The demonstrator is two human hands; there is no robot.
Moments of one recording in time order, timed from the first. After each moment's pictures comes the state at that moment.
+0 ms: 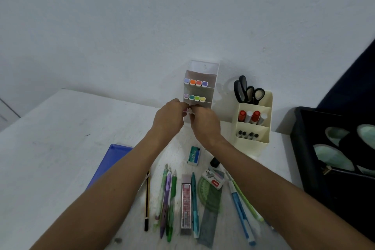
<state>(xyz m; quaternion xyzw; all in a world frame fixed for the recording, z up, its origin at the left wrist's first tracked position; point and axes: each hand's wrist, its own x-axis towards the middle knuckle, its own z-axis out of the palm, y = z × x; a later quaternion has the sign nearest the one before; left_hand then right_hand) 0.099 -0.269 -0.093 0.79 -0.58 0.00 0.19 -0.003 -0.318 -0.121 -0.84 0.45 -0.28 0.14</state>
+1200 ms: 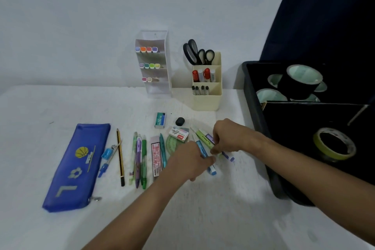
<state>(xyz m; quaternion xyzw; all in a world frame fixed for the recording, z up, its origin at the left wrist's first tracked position) -0.087 -0.142 -0.127 0.75 -0.55 -0.37 0.09 -0.204 -0.230 -0.101 -0.83 0.48 0.13 0.23</state>
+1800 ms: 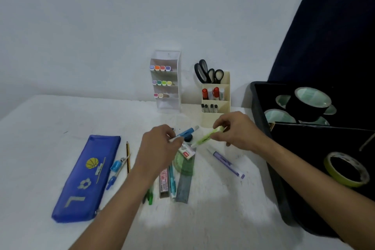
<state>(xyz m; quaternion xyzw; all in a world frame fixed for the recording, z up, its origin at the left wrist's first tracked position) -0.013 -0.137 -0.076 0.78 -0.51 -0.17 0.31 -0.200 -0.242 -0.061 -0.78 0.49 -0.17 0.35</state>
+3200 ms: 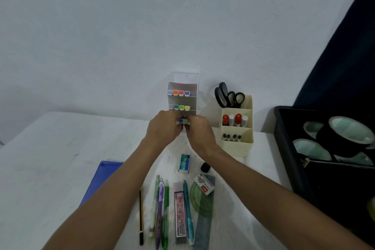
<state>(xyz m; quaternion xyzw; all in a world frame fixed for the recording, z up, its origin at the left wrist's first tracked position) 0.086 -0.274 -0.086 0.76 -0.62 -0.01 0.21 -0.026 -0.317 -0.120 -0.82 0.43 -0.31 0.21</state>
